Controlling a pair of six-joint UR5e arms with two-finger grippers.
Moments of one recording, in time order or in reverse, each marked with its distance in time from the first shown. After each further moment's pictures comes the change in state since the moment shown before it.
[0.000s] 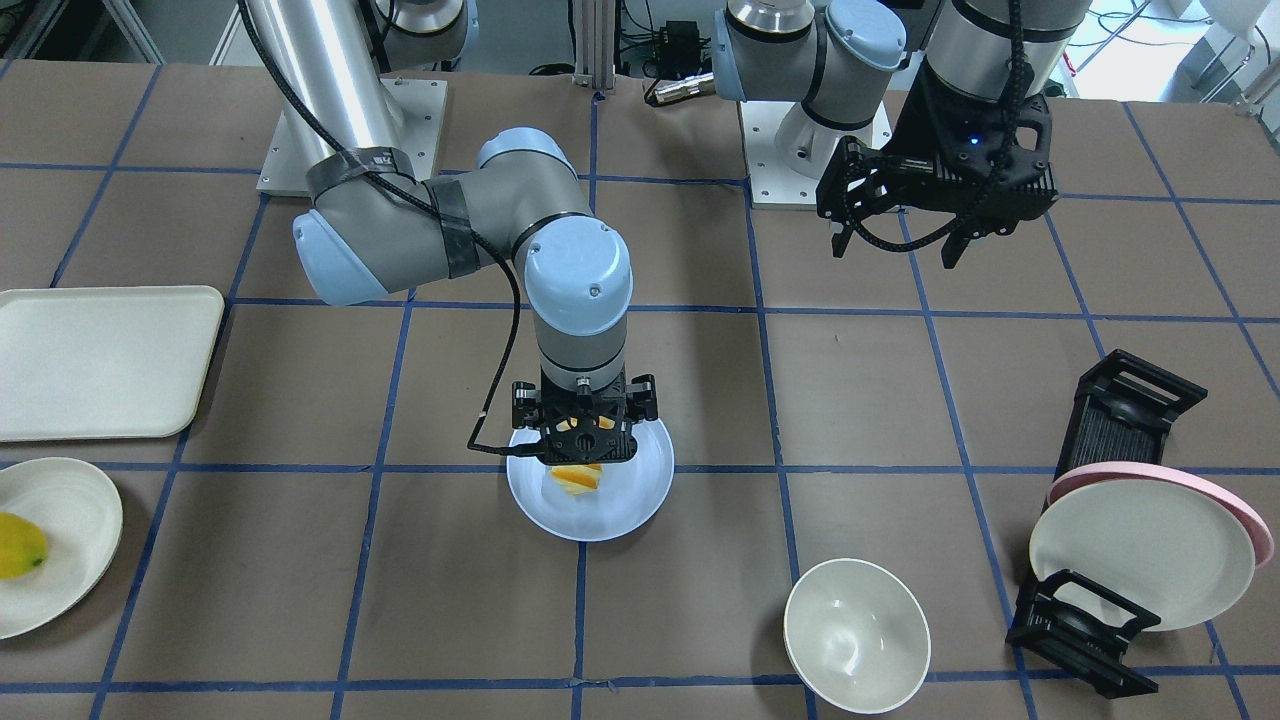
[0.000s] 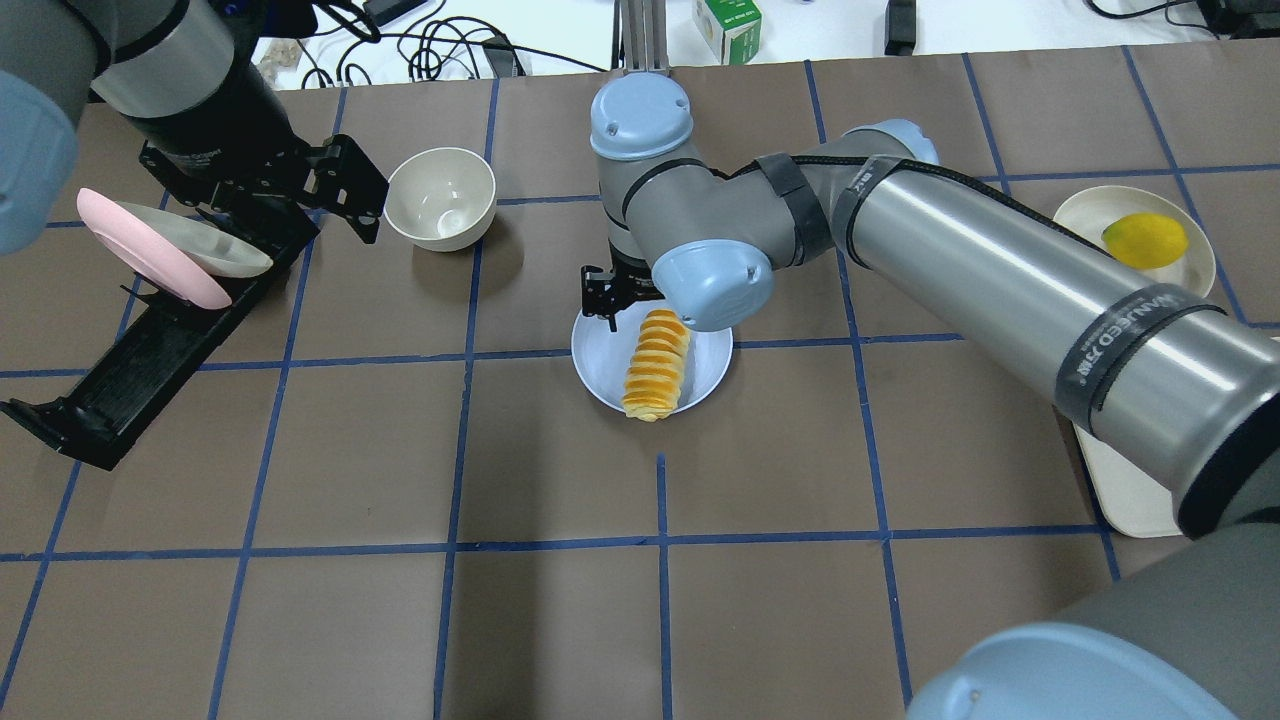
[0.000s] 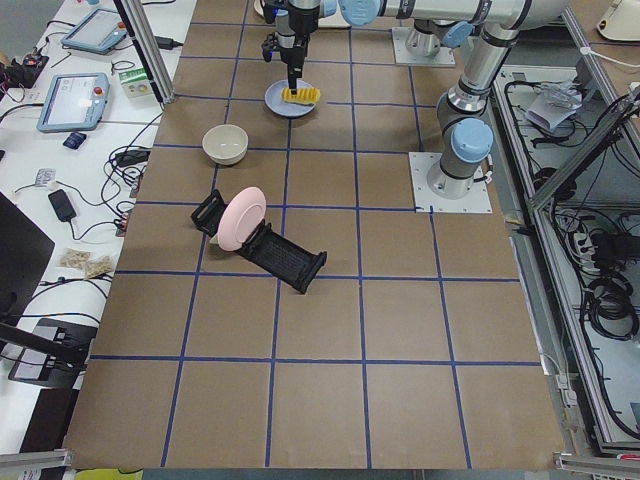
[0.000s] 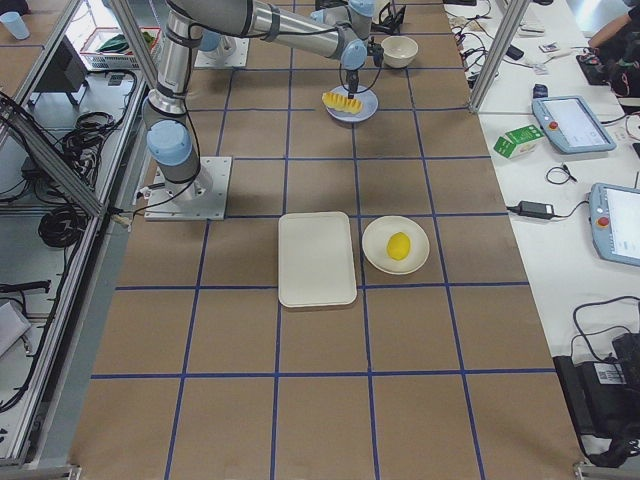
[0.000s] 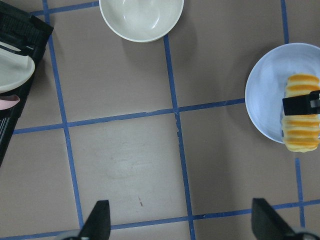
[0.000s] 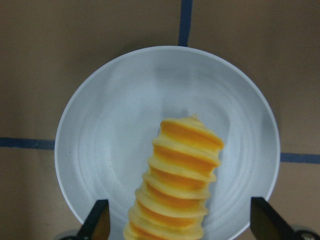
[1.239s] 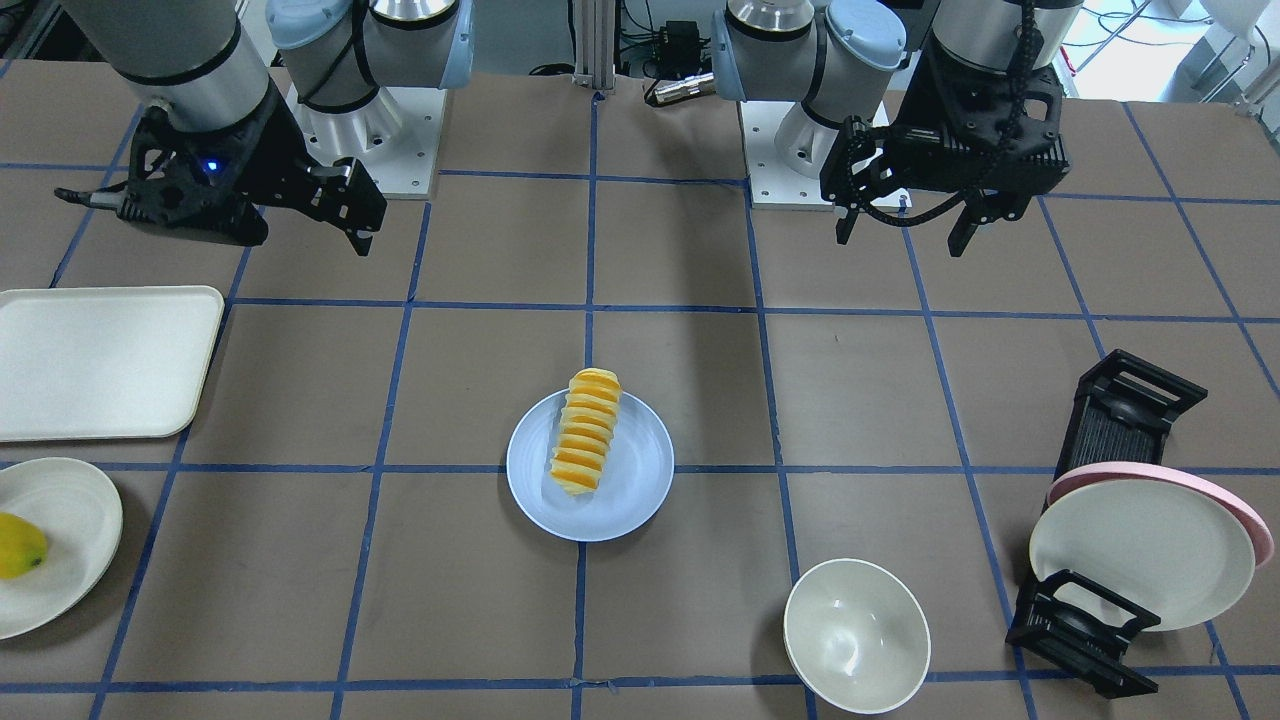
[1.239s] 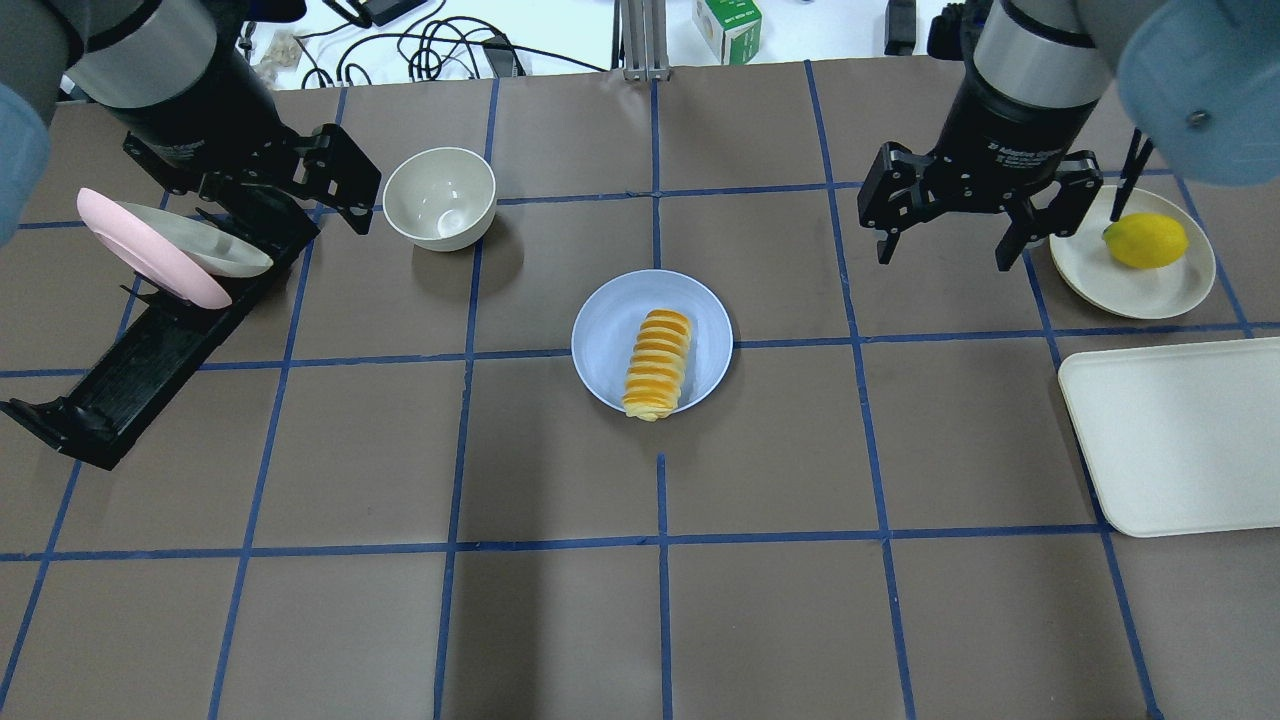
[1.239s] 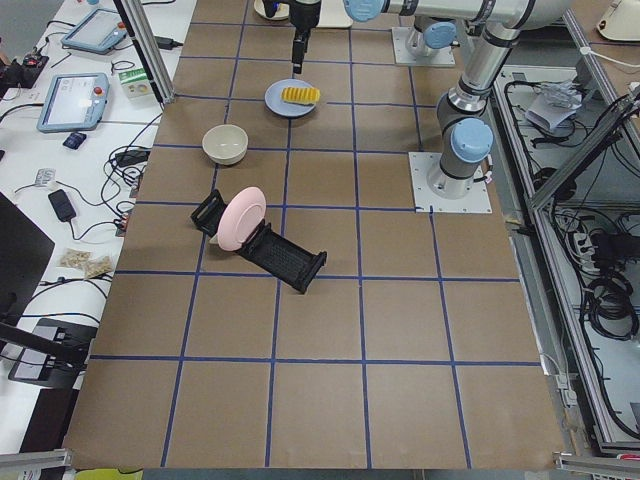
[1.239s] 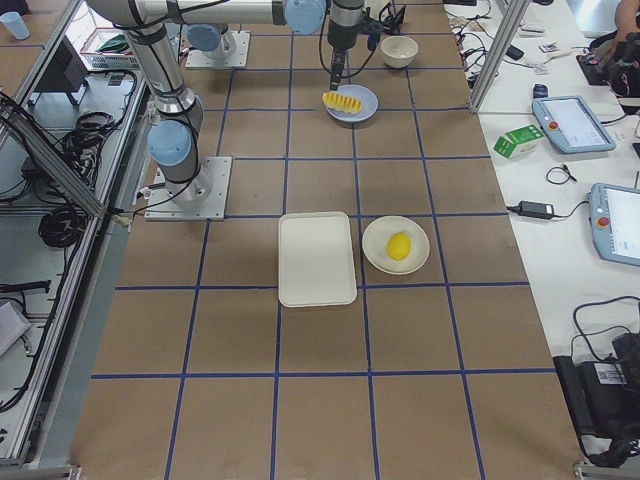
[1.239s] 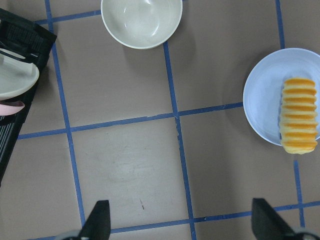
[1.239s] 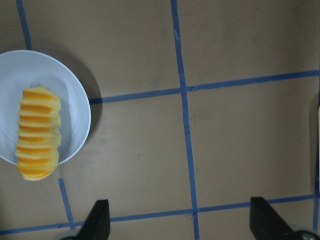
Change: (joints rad) left arm 0.000 0.021 0.007 0.002 -0.009 0.020; right arm -0.376 -0.482 0.015 0.555 0.005 -0.181
